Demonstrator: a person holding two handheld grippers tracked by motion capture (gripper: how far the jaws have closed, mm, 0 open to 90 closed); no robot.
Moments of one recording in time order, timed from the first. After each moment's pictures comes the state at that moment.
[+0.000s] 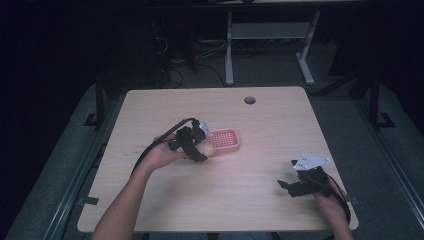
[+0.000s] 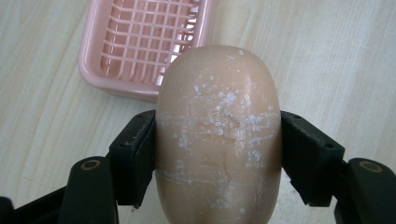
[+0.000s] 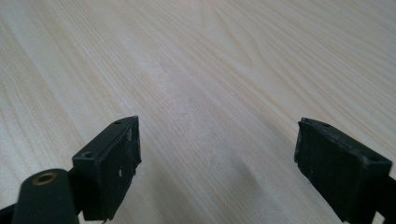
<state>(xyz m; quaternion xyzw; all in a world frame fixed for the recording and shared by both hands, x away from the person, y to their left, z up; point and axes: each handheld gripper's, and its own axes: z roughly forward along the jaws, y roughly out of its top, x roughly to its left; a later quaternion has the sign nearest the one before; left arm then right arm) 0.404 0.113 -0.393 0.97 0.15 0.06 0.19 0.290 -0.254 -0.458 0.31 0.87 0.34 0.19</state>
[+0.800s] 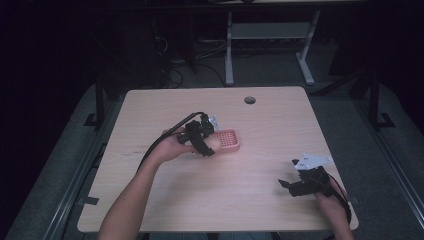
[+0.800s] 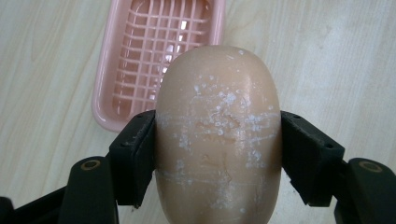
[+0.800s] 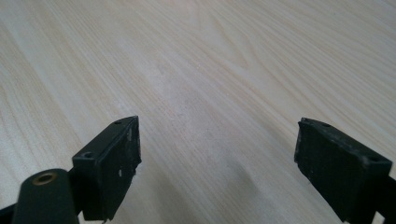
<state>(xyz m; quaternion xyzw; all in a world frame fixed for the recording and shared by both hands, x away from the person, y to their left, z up) 0.419 0.089 -0.386 0.97 0.14 0.06 0.19 0.290 -0.257 -0.457 0.32 0.86 0.34 0.20</state>
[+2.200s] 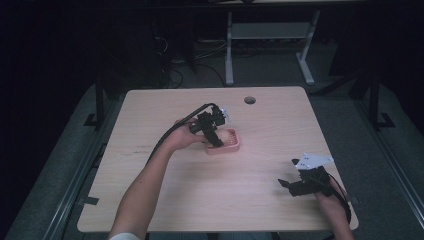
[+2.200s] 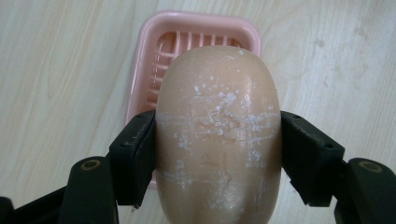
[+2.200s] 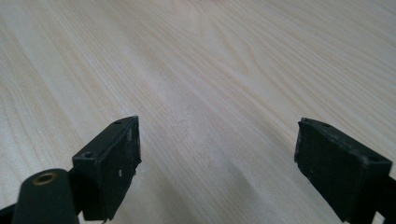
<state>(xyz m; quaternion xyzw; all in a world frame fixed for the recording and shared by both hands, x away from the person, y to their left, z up) 0.456 0.056 -0.389 0.97 0.14 0.06 0.18 0.290 -0.257 -0.455 0.31 0.86 0.35 0.19</state>
